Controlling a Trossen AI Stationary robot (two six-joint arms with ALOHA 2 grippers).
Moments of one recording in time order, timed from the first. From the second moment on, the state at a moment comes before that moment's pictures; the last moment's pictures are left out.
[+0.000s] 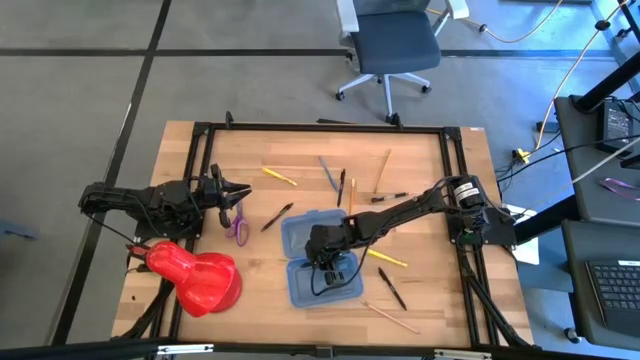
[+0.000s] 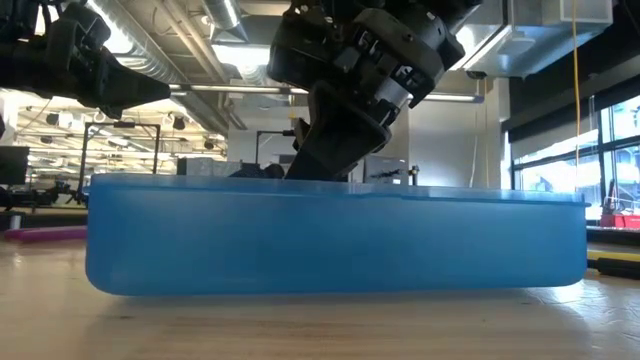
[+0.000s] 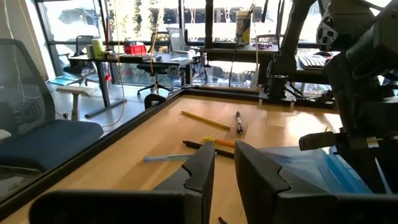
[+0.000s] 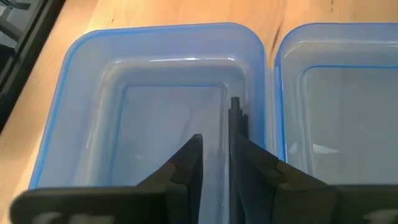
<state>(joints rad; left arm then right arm) -0.09 0.00 0.06 -0.08 -0.42 -0.04 0.22 2.04 1.33 -0.17 -0.20 0.09</state>
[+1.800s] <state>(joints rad) -0.09 0.00 0.06 -0.08 -0.43 -0.04 0.40 1.71 0.98 -0.67 0.12 0.60</state>
